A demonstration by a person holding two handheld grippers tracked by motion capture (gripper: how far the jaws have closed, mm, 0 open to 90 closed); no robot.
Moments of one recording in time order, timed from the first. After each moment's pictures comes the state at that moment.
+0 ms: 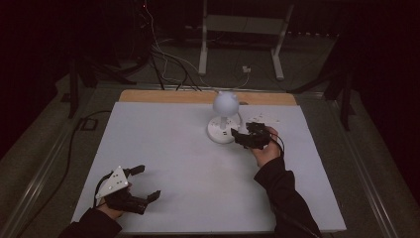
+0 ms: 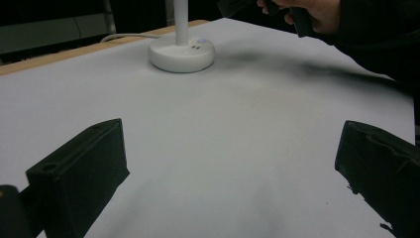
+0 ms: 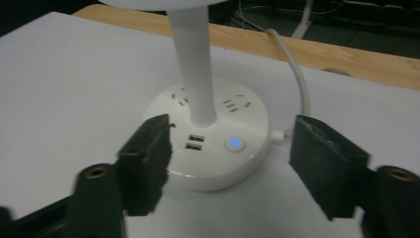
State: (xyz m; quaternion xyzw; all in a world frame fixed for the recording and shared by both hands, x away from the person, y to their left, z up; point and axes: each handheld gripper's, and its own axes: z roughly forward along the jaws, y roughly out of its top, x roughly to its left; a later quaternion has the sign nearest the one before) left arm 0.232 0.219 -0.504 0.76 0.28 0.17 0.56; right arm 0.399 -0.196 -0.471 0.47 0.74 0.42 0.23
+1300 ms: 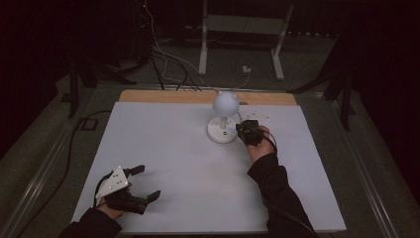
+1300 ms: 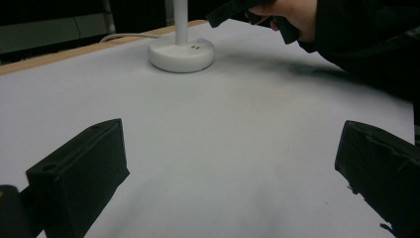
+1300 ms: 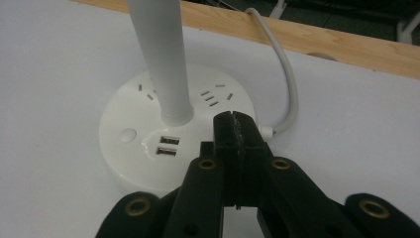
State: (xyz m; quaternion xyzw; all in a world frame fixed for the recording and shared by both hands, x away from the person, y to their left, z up) left arm 0.232 0.219 -0.504 0.76 0.28 0.17 0.56; right arm 0.420 -0.179 -0.486 0.50 0.74 0.37 0.25
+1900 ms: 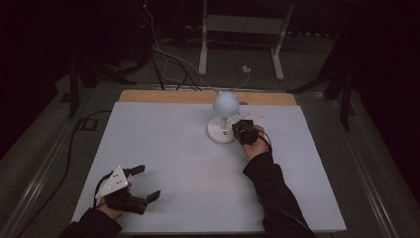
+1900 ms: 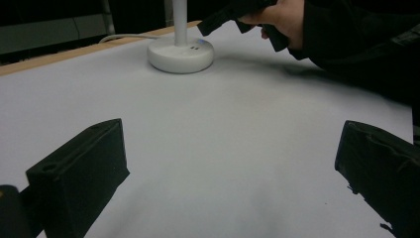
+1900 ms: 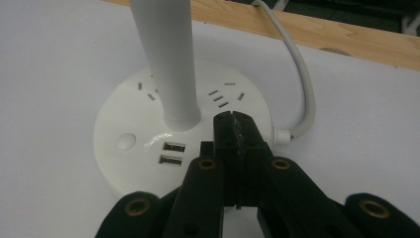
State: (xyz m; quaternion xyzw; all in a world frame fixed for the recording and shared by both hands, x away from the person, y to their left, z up) left arm 0.232 0.219 -0.504 0.76 0.28 0.17 0.56; right arm 0.430 -0.169 -0.498 0.50 0.75 0.37 0.25
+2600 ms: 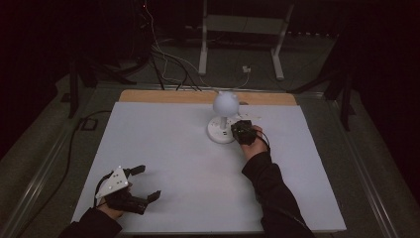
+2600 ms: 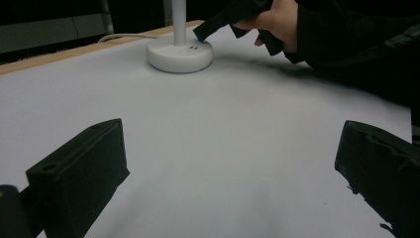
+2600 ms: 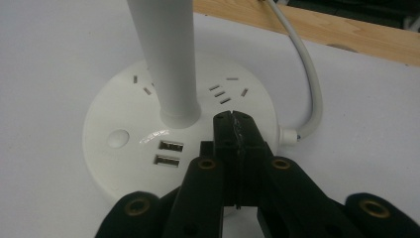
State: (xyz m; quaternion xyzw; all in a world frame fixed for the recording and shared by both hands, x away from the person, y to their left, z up) left arm 0.232 0.219 -0.504 0.76 0.28 0.16 0.56; right arm 0.435 -0.166 -0.506 0.49 0.76 0.36 0.25
